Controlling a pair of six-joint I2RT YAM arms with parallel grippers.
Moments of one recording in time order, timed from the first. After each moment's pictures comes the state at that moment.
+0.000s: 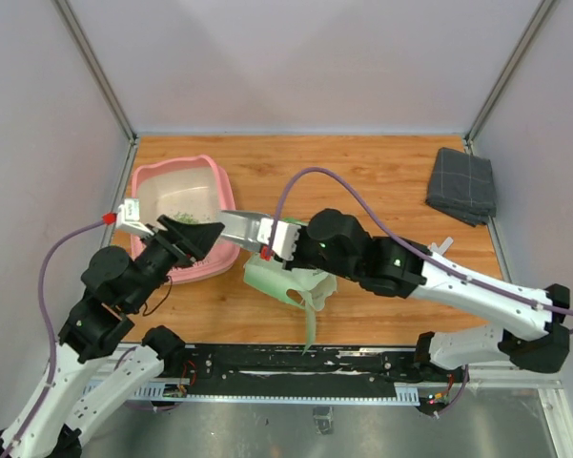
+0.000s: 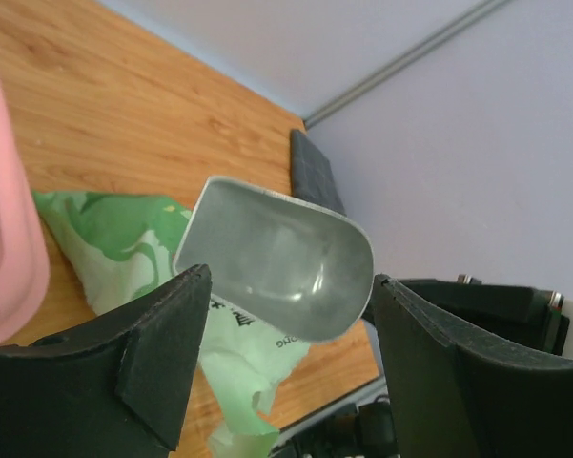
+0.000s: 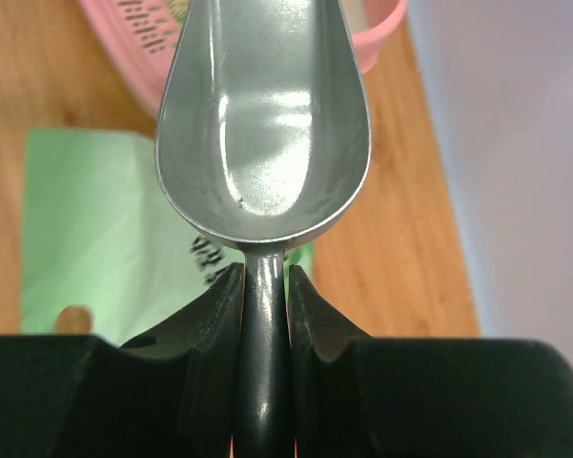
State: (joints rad) left arm -0.58 0.40 0.85 -0.47 -0.16 -0.87; right arm 1.22 1.30 1.39 -0.53 0.26 -0.57
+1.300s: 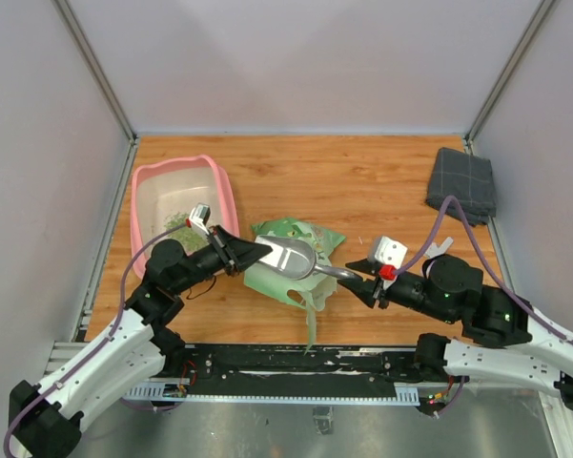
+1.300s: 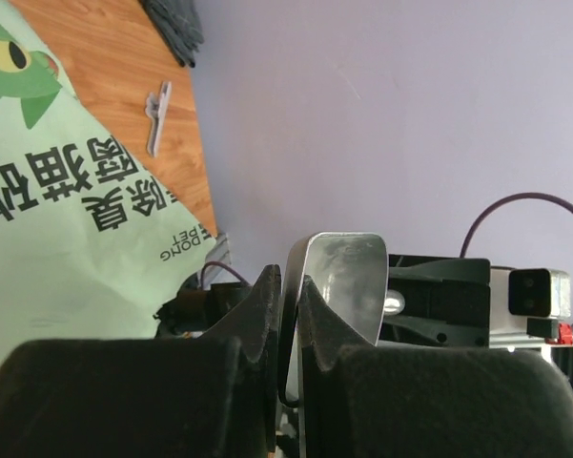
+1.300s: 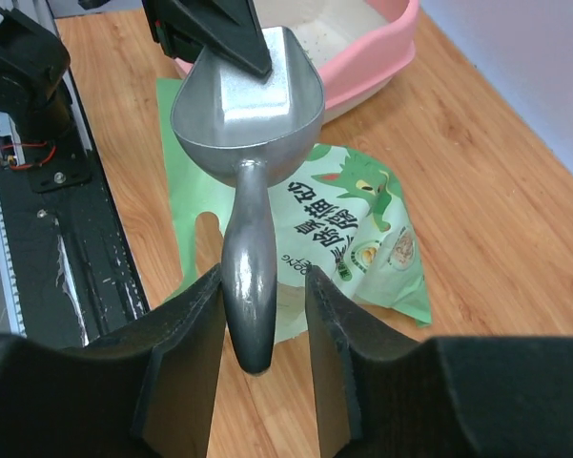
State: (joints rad) left arm -0.58 0.64 0.43 0.21 0.36 -1.38; right arm 1.22 0.60 0.90 -0.52 0.14 -0.14
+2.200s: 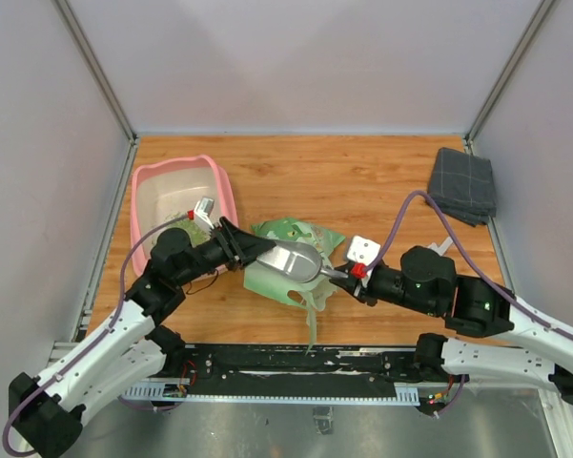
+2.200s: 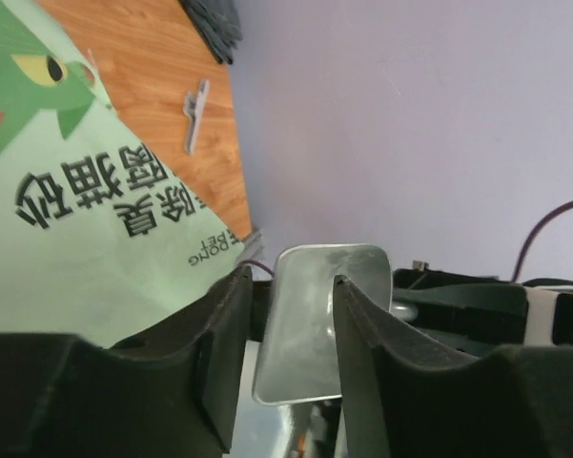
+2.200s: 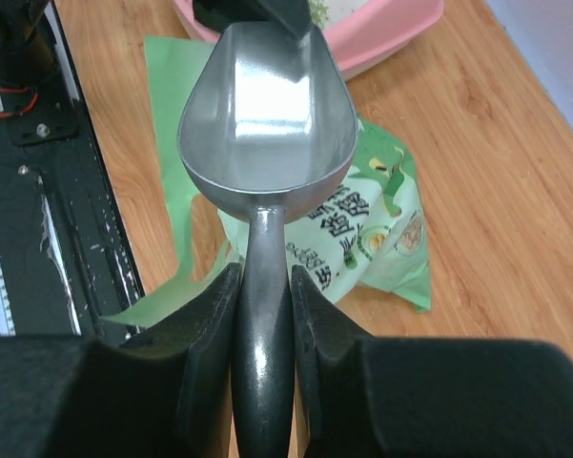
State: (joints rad) left arm -0.58 0.70 0.48 0.15 0.37 -1.31; right arm 1.22 0.71 0.96 -0.56 0.12 -0.18
